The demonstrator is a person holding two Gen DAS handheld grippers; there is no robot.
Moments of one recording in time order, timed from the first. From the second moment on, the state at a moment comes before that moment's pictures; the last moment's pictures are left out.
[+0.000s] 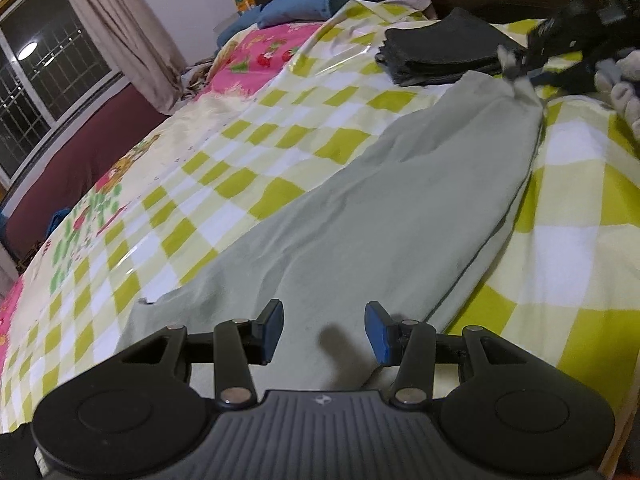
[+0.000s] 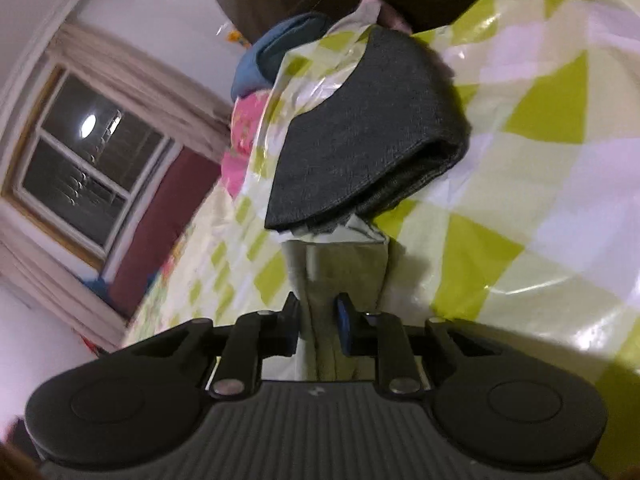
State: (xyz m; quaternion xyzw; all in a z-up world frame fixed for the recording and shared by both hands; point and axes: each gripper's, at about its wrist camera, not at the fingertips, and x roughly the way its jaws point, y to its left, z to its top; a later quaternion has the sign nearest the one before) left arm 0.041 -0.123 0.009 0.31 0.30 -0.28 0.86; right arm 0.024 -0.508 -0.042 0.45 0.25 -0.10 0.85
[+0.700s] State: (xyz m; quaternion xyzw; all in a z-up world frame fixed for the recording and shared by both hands) left arm 0.049 -0.172 -0.003 0.29 0.33 -0.32 0.84; right arm 0.001 -0.538 -0.041 0.56 0.19 -0.11 0.80
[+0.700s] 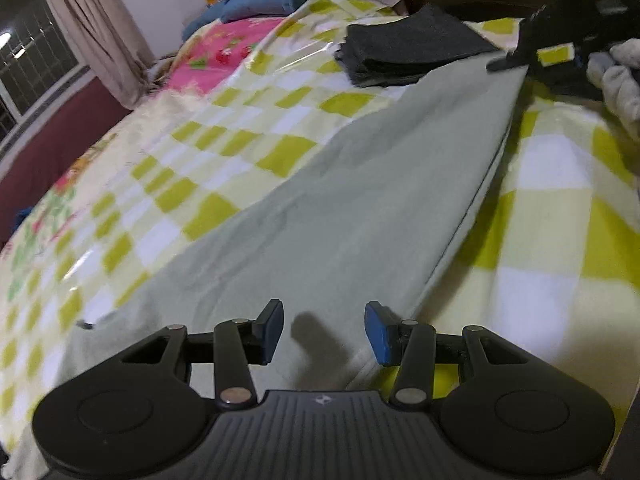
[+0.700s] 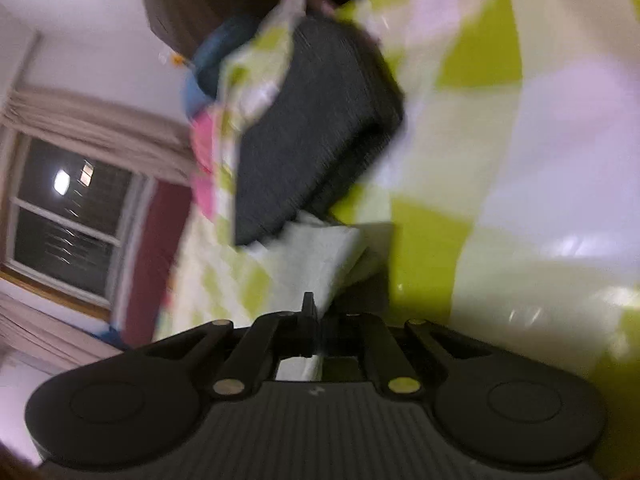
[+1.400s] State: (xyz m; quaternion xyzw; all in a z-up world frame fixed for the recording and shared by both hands) left arm 0.037 -0.127 -0.008 0.24 0.33 -0.32 0.86; right arm 0.013 -0.477 0.025 0.42 0.22 -0.09 0.88
